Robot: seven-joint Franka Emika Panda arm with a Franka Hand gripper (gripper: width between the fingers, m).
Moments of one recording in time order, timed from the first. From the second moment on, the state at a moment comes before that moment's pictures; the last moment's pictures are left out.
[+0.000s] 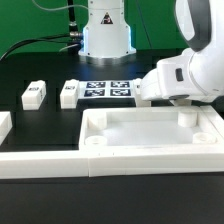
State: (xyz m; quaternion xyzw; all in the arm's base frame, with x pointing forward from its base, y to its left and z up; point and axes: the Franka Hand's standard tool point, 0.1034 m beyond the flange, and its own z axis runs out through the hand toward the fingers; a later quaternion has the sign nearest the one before) arm 0.439 0.131 0.008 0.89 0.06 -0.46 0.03
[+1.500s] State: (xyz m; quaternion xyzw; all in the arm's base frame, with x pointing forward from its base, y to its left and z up) arm 0.552 0.098 0.172 0.99 0.08 -0.12 -0.04
